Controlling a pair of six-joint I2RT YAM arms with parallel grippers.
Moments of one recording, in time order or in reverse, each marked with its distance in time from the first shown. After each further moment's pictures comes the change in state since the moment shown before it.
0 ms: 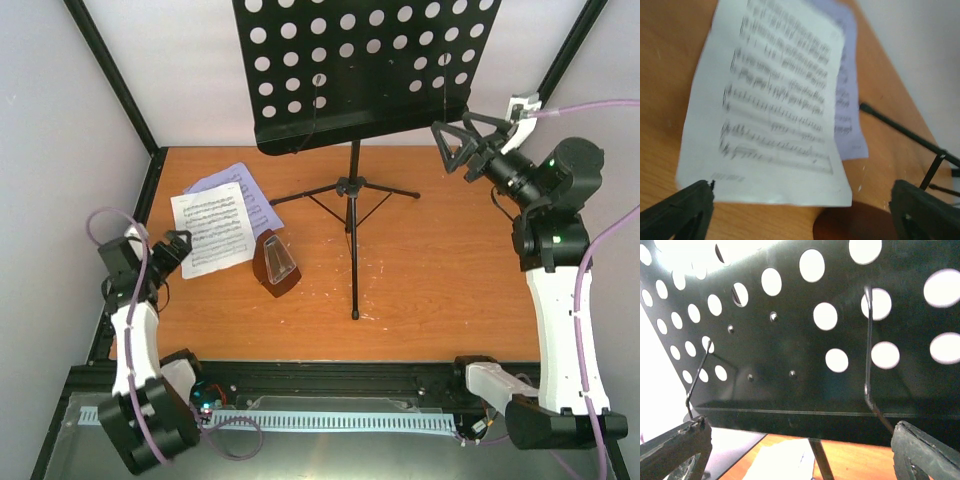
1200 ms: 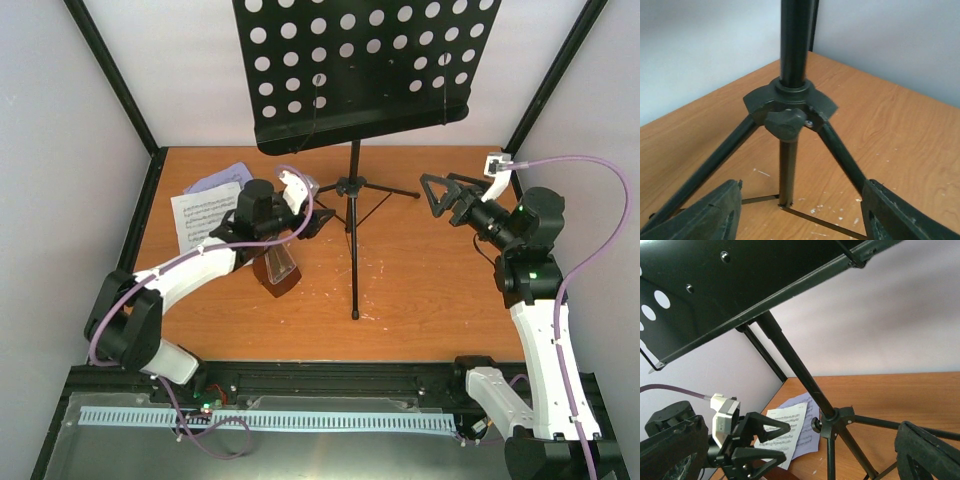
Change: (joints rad) left arm -1.030 0.507 0.443 0.470 -0.151 0.562; right arm 0.000 -0.233 -0.452 0.015 0.046 0.108
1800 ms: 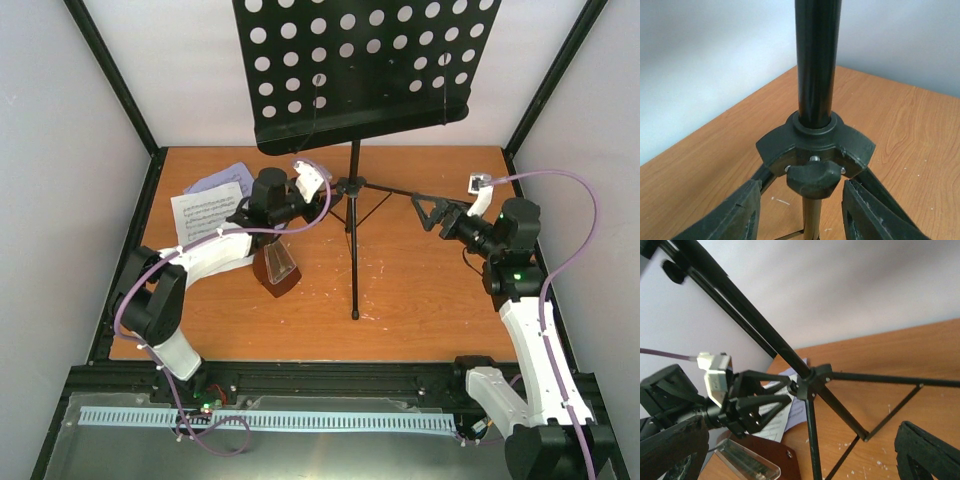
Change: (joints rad) left arm 0.000 0.193 0.143 0.069 -0.030 0.113; right arm 0.000 0.005 -0.168 0.018 -0.004 0.015
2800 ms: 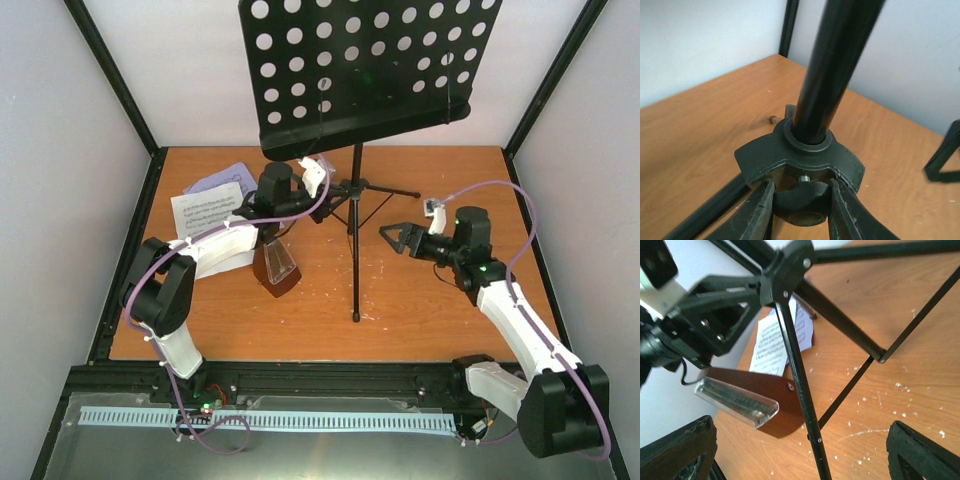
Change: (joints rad) left arm 0.003 0.076 0.081 -0.017 0.132 -0.167; right arm 0.151 0.167 -0.170 0.055 -0.040 0.016
